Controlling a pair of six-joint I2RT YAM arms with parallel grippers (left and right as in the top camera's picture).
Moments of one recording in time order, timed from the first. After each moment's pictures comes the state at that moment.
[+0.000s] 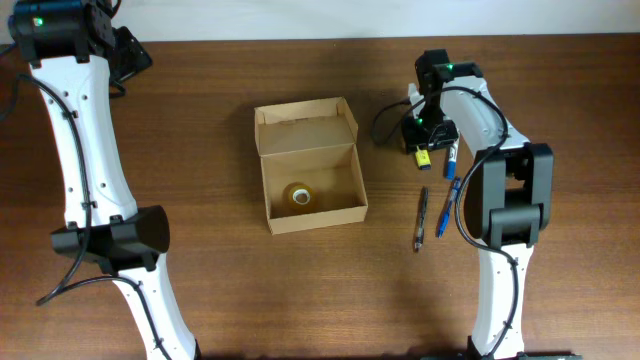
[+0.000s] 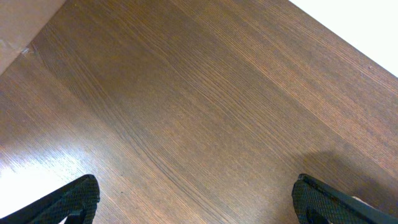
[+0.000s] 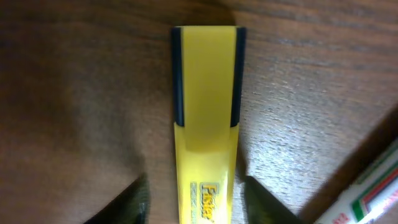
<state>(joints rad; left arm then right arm) 0.11 2.26 2.81 -1.69 -0.35 -0.51 0.11 2.39 1.97 -1.14 -0.02 -0.04</state>
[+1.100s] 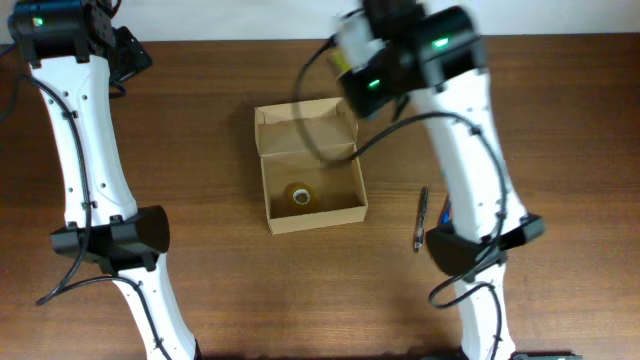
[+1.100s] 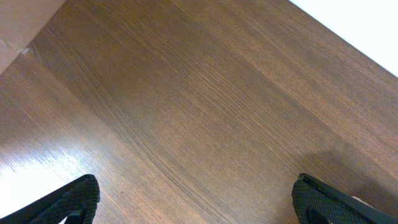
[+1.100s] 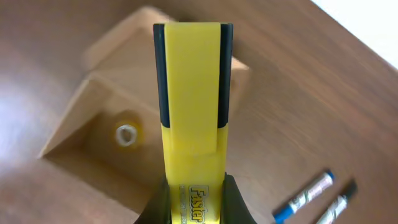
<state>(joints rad) 0.11 2.26 2.81 -1.69 -0.35 -0.51 0.48 2.27 2.85 -1.69 -0.04 -0.21</state>
